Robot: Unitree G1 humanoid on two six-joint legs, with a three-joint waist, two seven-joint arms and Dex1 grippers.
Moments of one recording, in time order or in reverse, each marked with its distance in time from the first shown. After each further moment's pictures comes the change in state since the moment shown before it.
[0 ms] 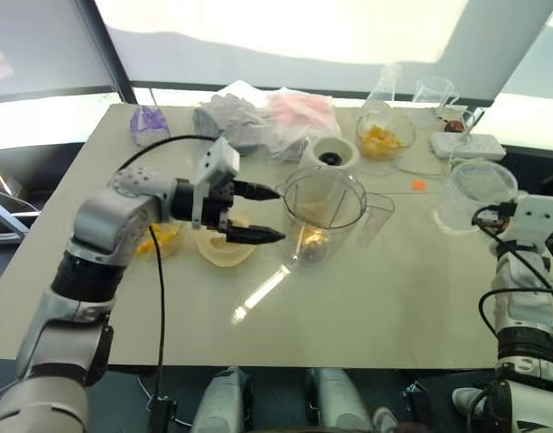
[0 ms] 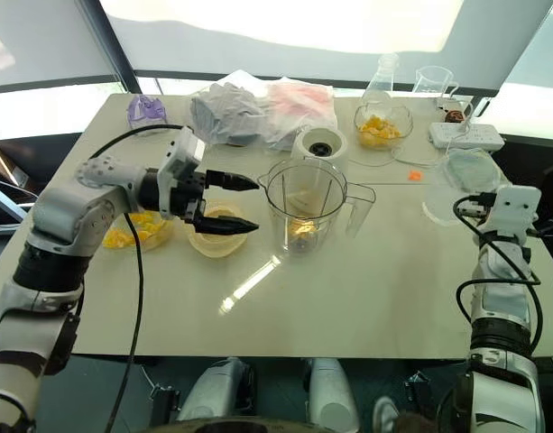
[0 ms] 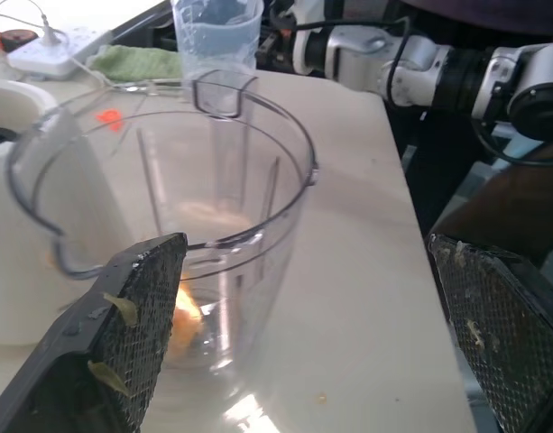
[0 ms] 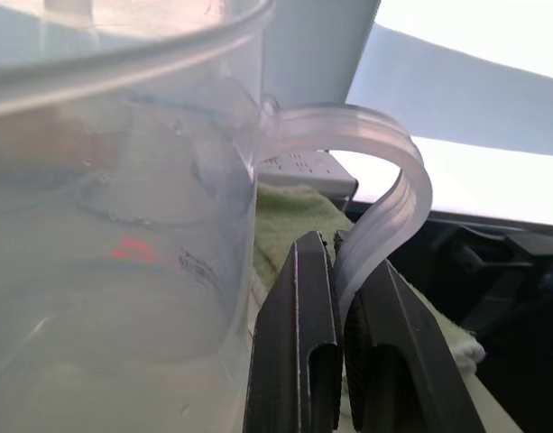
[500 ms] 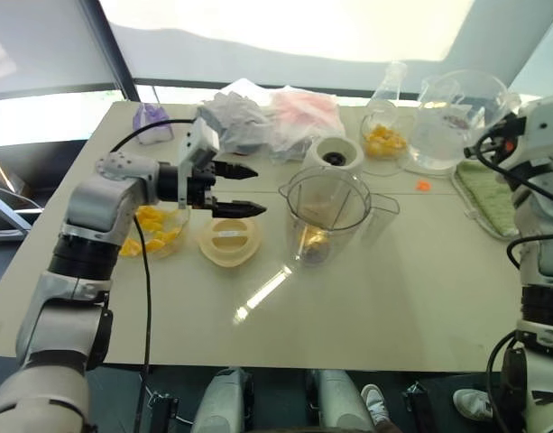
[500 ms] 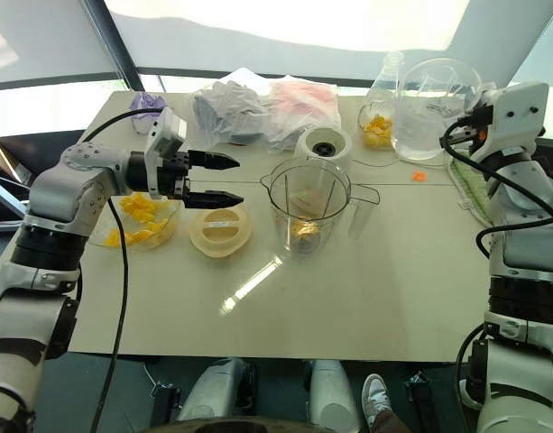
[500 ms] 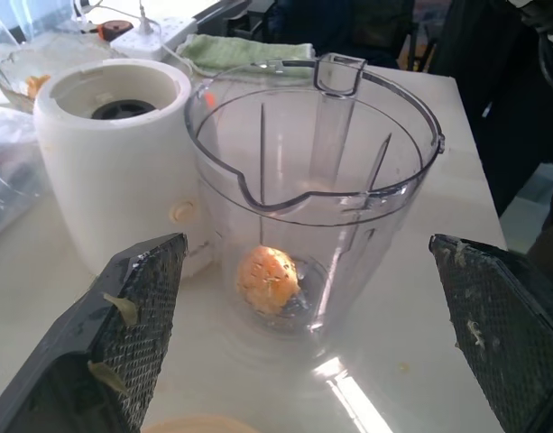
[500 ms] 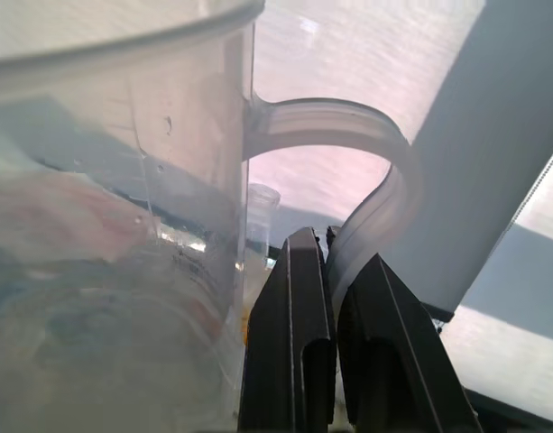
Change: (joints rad) left arm -0.062 0.002 0.025 0.207 0.085 -0.111 -0.038; right arm -0.183 -0.114 0.104 -0.348 0.029 0.270 0.240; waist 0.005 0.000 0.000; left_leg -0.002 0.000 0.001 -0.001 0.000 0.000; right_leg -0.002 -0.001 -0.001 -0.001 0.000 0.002
